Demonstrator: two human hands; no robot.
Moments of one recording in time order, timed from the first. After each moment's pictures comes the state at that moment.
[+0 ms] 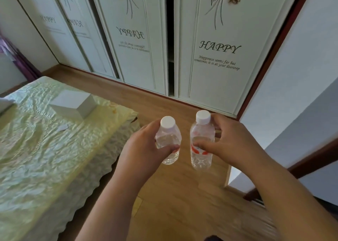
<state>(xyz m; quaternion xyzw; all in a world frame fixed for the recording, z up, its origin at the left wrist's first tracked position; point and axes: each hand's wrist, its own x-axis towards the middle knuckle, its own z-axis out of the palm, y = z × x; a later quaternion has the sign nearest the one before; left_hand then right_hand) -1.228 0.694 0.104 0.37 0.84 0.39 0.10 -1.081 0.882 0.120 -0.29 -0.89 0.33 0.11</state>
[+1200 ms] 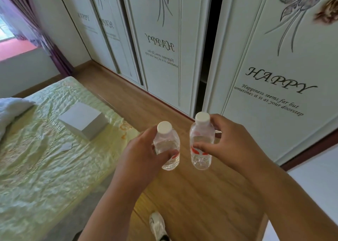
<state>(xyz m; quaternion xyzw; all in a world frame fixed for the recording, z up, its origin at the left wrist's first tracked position) -1.534 0.951 0.109 0.23 0.89 0.38 0.08 -1.449 1.173 0.117 -0.15 -0.92 0.36 0.08</state>
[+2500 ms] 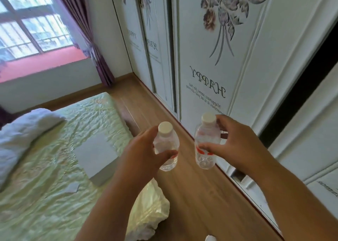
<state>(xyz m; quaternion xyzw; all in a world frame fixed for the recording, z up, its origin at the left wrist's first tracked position) -1.972 1.068 0.122 0.12 0.92 0.38 -0.02 -1.948 1.316 0.127 0.00 -0.92 0.40 0.06</state>
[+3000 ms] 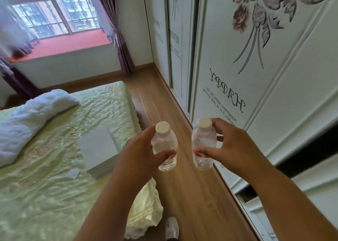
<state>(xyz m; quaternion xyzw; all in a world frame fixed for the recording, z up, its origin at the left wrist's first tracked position) -2.055 1.123 0.112 0.02 0.91 0.40 -0.05 -2.080 1.368 0.112 0.10 -0.92 0.38 0.00</state>
